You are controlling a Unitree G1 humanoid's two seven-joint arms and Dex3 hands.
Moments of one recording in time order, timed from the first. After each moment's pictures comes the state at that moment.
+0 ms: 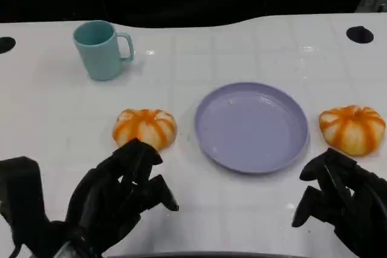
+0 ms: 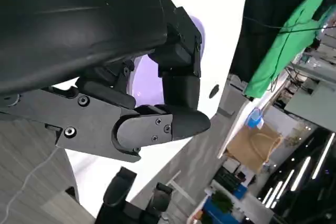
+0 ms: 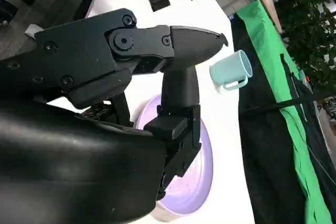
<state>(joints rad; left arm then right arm) 0.10 -0.01 0.05 -0.29 -0.59 0.53 -0.24 0.24 -0.05 -0.05 -0.49 0.44 0.54 0.17</state>
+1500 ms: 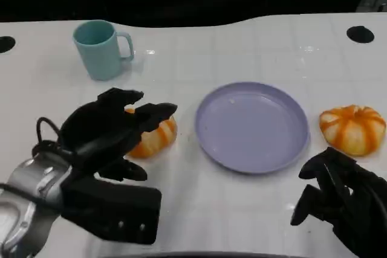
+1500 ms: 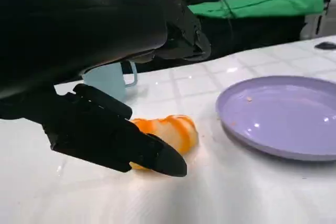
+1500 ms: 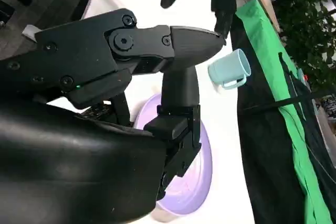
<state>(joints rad) -0.30 0.45 -0.32 0.05 0.81 -0.16 -0.20 0.24 -0.04 -0.05 -0.49 0.44 0.54 0.16</state>
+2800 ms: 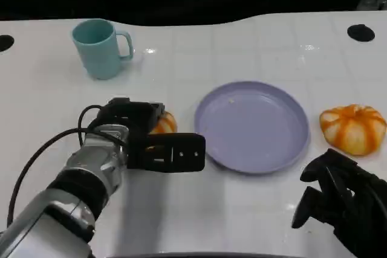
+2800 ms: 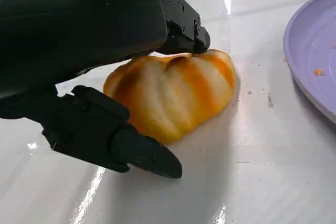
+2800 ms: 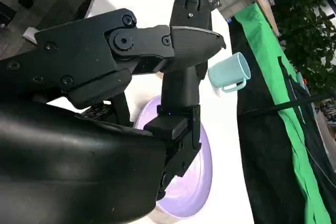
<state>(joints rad) -0.85 0.09 -0.54 1.15 0.78 0.04 -0.02 0.25 -0.04 -0.05 -0.49 0.44 0.52 0.19</state>
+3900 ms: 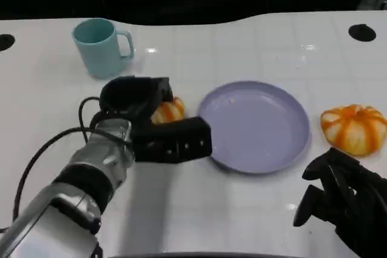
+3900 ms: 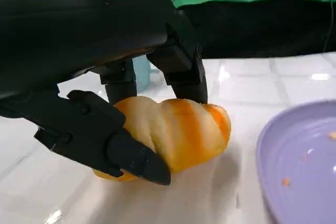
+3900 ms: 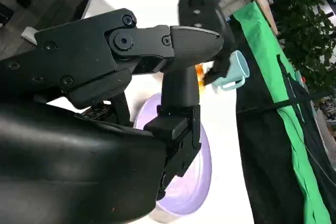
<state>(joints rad) -0.88 0.07 -0.51 1.17 0.71 -0.03 0.33 0.25 -0.04 -0.06 -0.49 0.45 0.52 0.18</state>
